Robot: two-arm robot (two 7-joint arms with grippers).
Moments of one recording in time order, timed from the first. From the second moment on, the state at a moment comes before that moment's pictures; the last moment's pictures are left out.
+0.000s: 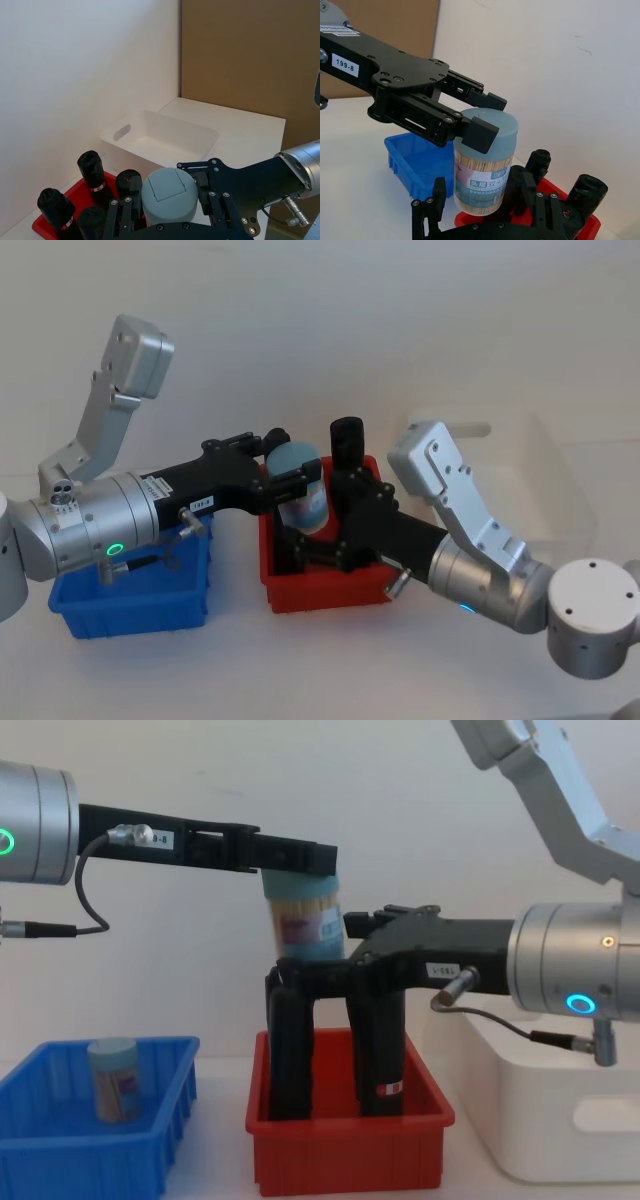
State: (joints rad) left arm -0.47 0.45 0.27 -1.64 -0.46 0.45 -0.67; right arm 0.35 0.16 -0.37 -1.54 -0.04 0.13 0.56
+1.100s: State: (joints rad) left arm -0.47 0.45 0.27 -1.64 -0.46 0.45 -0.67; right arm 0.38 0.13 -0.38 -1.49 0.01 0.13 0.49
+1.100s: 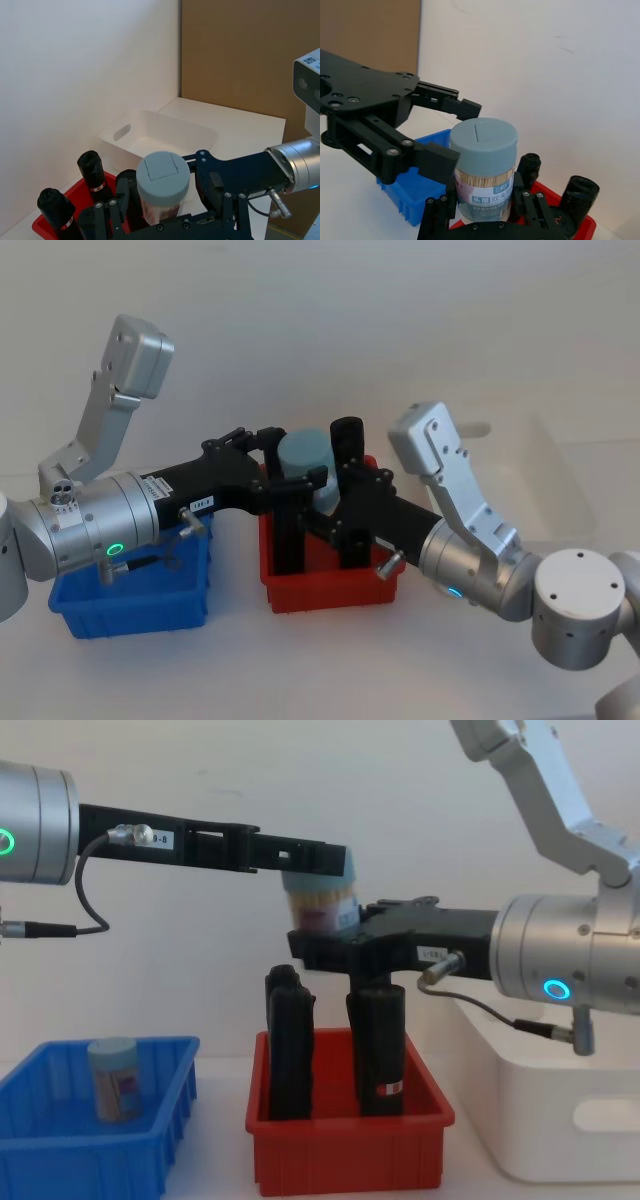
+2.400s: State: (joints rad) left arm -0.46 0.45 0.27 -1.64 -0.46 0.45 -0.67; right arm 0.32 0.25 -0.23 -1.49 0.15 0.15 0.09
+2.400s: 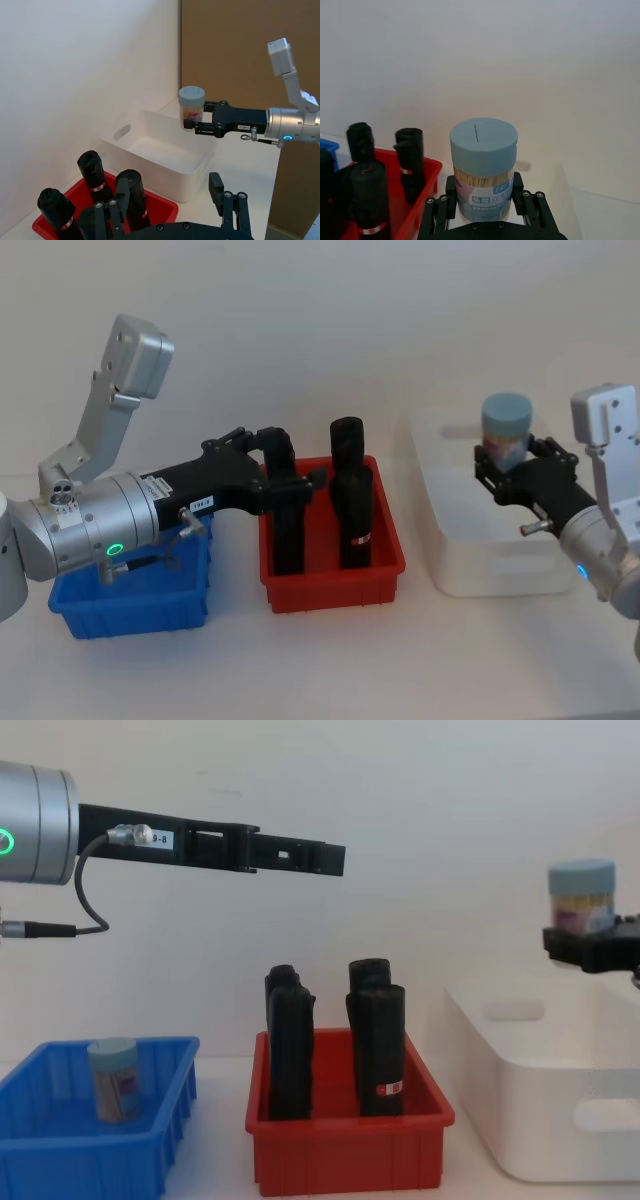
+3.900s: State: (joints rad) left arm -0.46 0.45 0.27 -1.64 -0.46 0.45 -0.67; right arm 0.52 0.20 -0.22 -1.05 0.11 0.12 0.13
